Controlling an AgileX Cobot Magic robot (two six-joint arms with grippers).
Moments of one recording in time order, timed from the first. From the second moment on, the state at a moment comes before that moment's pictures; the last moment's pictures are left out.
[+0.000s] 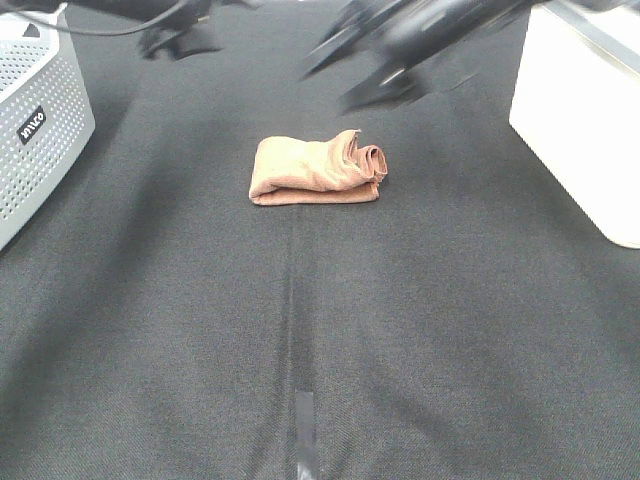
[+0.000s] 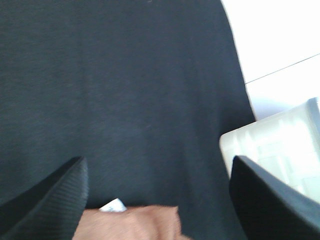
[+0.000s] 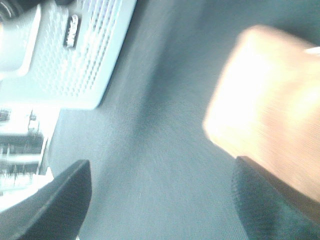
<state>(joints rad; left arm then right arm) -0.14 2.44 -2.23 -0.95 0.63 0.16 0.23 2.49 -2.26 0.94 1.16 -0.35</state>
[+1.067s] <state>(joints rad) -0.13 2.44 -2.23 -0.92 0.73 0.17 0.18 2.59 -2.26 0.59 1.12 -0.24</state>
